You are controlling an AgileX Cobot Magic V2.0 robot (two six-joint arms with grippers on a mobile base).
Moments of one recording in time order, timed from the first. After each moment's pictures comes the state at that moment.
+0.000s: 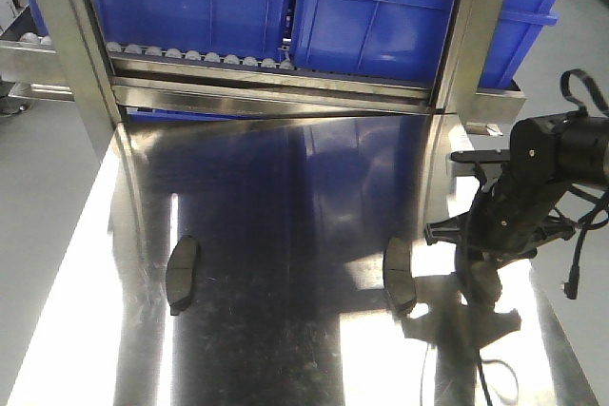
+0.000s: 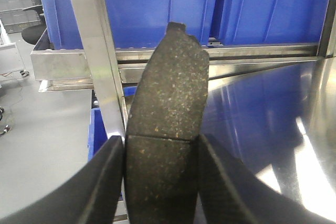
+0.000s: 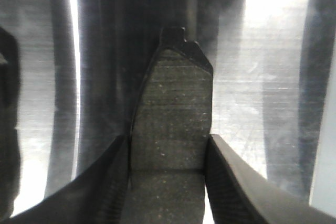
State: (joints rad) left arm 0.00 0.28 -0.35 -0.38 0.36 0.46; right arm 0.15 1.83 -1.14 -0.03 0.81 0.13
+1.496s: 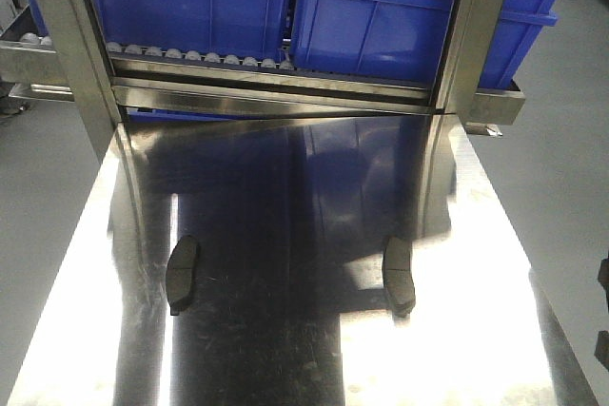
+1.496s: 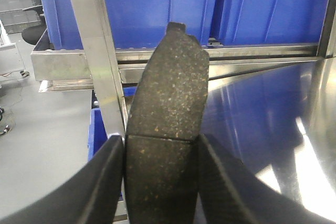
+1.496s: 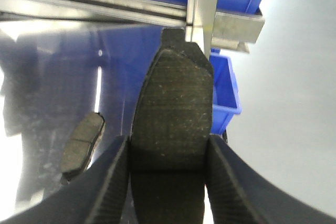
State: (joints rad) left arm 0.00 0.28 -0.35 -0.38 0.36 0.46; right arm 0.15 0.45 -0.40 -0.14 0.43 0.13
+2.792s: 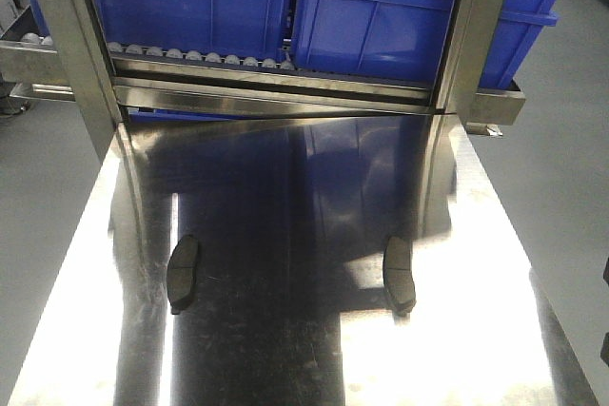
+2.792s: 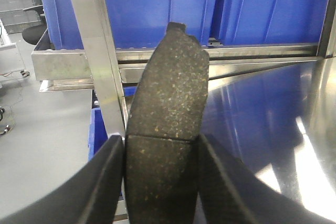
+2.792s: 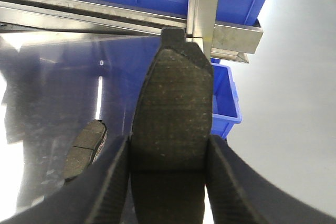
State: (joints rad) left arm 0.00 0.28 -0.35 -0.38 0.36 0.46; right arm 0.15 0.43 -0.40 -0.14 0.42 0.13
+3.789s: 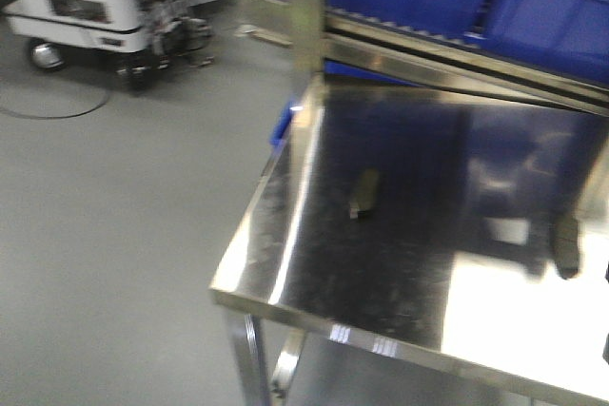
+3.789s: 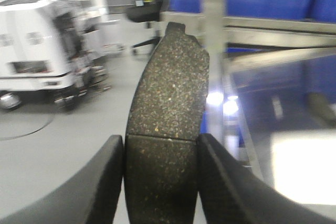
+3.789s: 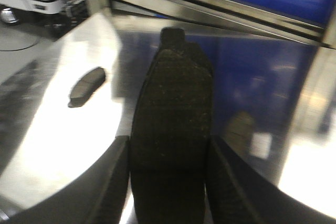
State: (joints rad) left arm 0.00 0.28 -0.35 -0.38 0.36 0.46; right arm 0.15 0.43 -0.40 -0.15 0.43 0.13
